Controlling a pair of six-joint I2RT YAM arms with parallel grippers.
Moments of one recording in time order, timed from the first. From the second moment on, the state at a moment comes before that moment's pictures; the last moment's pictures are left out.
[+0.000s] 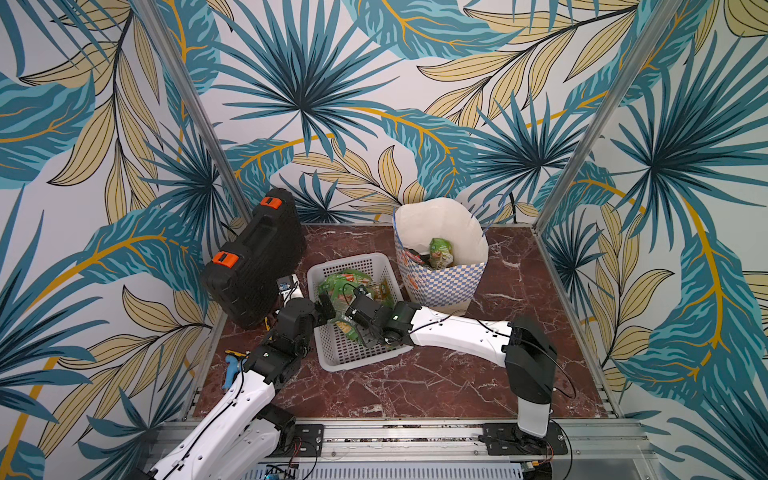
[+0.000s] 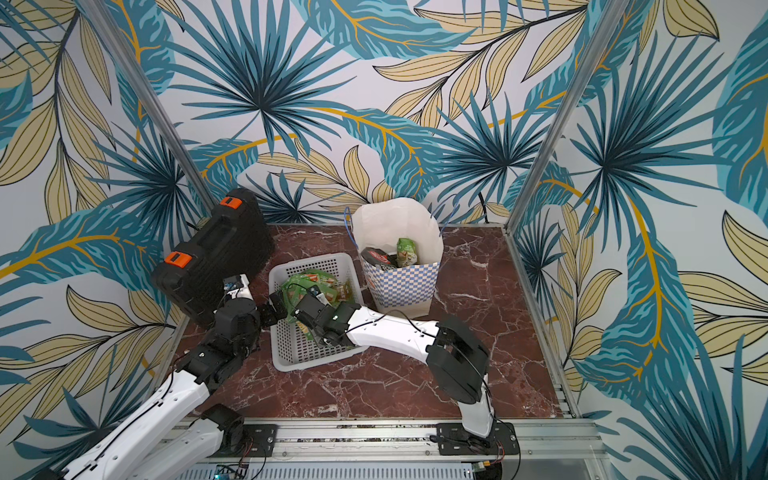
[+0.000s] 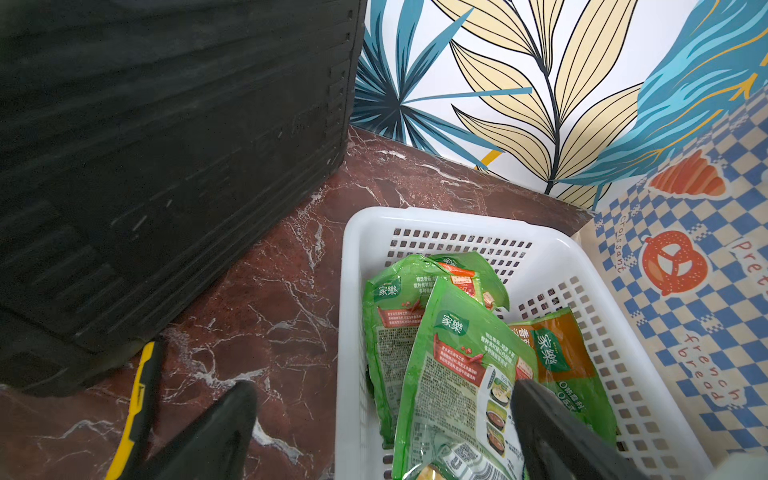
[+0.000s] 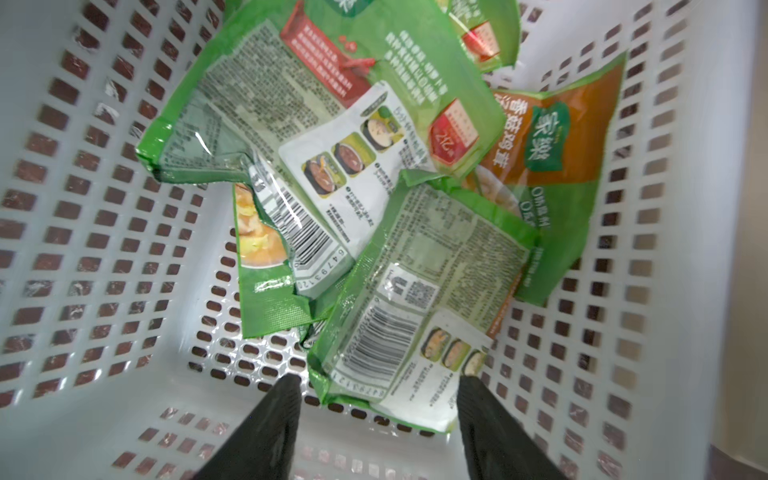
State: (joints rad) left arm -0.40 0.80 0.56 -0.22 -0.43 -0.53; right arm 1.07 1.96 1.55 -0.70 0.36 0.47
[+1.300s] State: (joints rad) left arm -0.40 0.76 0.54 -0.22 -0.43 -0.53; right arm 1.07 1.55 1.50 -0.63 0.43 0.31
